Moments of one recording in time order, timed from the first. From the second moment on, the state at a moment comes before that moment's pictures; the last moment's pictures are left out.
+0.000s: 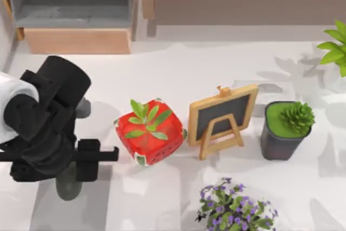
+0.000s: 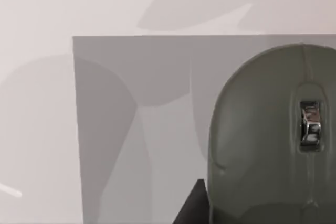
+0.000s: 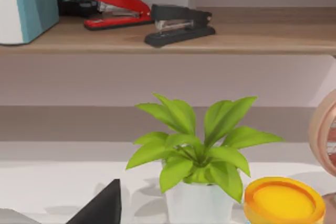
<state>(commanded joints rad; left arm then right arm) -0.47 1.42 0.78 -0.73 -0.06 -0.44 0.00 0.00 0.00 0.00 0.00 0.00</state>
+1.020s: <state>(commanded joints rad) -0.48 1.45 0.76 -0.70 -0.06 -0.44 0.00 0.00 0.00 0.00 0.00 0.00</state>
